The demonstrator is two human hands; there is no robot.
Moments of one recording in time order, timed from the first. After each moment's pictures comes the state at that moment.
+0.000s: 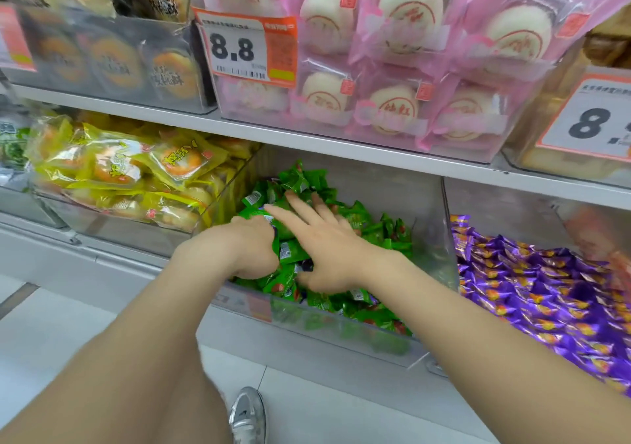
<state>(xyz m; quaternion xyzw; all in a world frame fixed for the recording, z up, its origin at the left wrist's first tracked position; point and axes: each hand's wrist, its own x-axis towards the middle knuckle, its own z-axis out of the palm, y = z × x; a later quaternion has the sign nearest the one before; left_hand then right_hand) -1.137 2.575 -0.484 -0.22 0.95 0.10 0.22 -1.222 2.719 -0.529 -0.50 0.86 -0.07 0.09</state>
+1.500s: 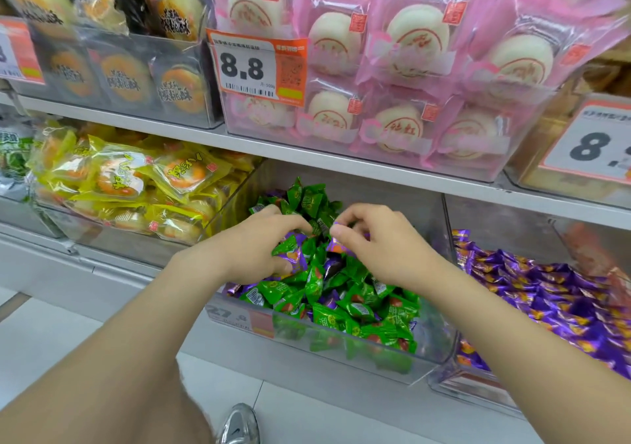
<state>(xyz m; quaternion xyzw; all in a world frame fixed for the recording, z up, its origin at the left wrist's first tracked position) -1.150 2.542 -0.504 0.00 0.98 0.20 0.07 -1.231 2.767 -0.492 -0.35 0.88 -0.31 0.03</state>
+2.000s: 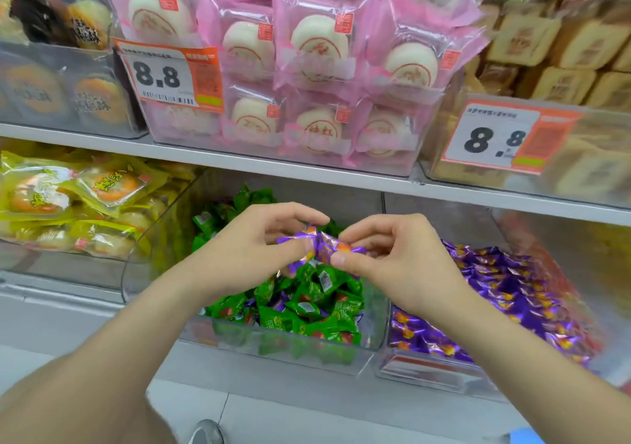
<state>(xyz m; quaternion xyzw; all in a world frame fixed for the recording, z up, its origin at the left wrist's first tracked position) -1.142 2.633 -0.472 0.08 0.84 0.54 -0.03 -1.197 2.858 -0.469 -0.22 0.84 -0.49 0.05</state>
